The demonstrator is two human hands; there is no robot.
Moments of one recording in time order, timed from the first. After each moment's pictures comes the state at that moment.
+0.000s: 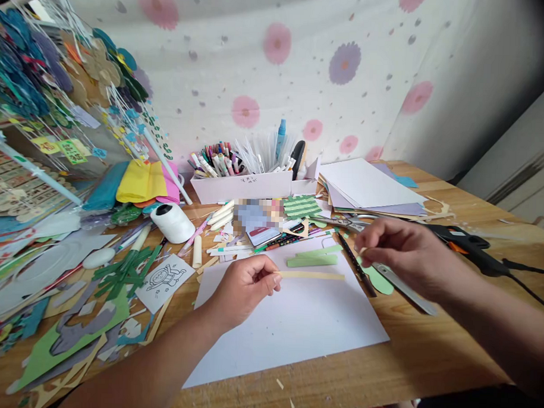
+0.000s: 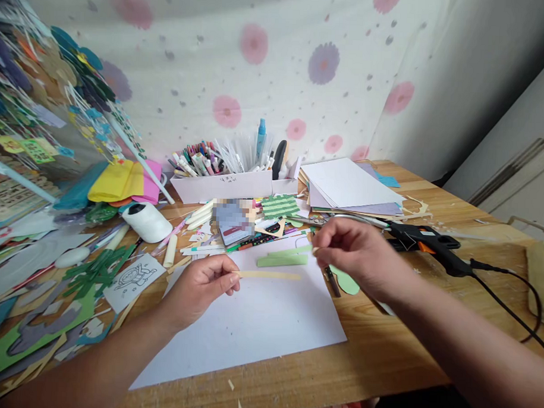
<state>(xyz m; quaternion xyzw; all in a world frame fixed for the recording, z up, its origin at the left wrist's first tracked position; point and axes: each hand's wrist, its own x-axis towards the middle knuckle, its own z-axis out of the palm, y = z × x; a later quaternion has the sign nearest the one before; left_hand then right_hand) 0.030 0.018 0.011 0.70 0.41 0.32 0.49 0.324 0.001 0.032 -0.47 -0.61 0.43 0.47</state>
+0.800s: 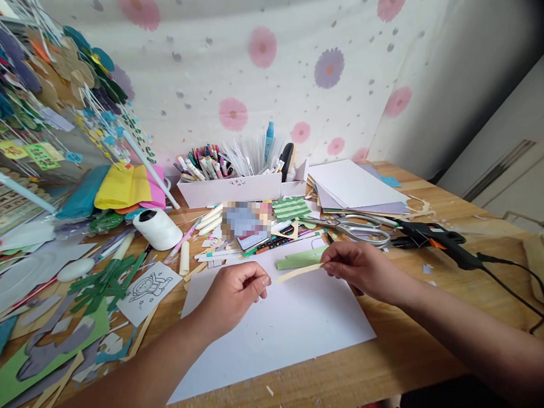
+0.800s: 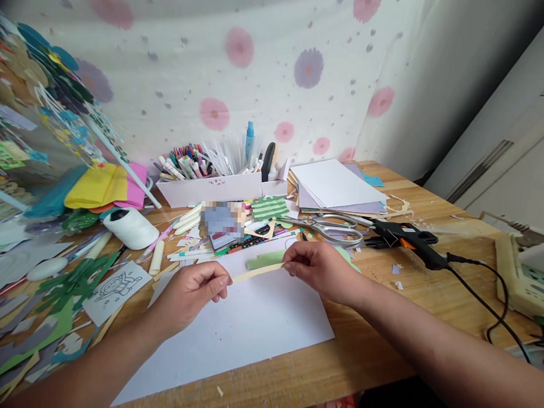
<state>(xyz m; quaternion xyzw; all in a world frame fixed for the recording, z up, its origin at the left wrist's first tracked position) 0.030 0.022 0.010 0.74 0.44 0.27 0.43 0.300 0.006 0.015 -0.52 -0.69 0.40 0.31</state>
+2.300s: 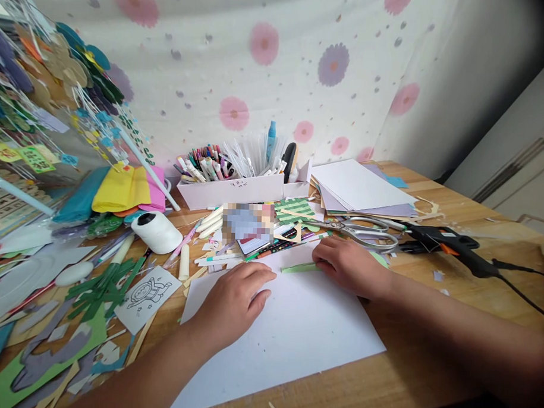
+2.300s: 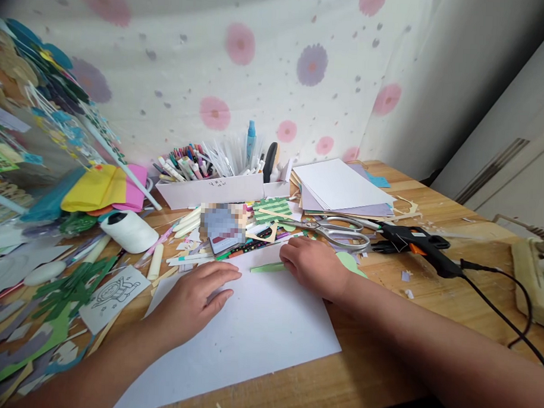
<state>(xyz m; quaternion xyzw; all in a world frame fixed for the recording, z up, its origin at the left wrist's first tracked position) 0.020 0.030 -0.005 0.90 0.36 0.21 0.12 0.294 0.037 0.000 -0.52 -0.85 0.07 0.10</state>
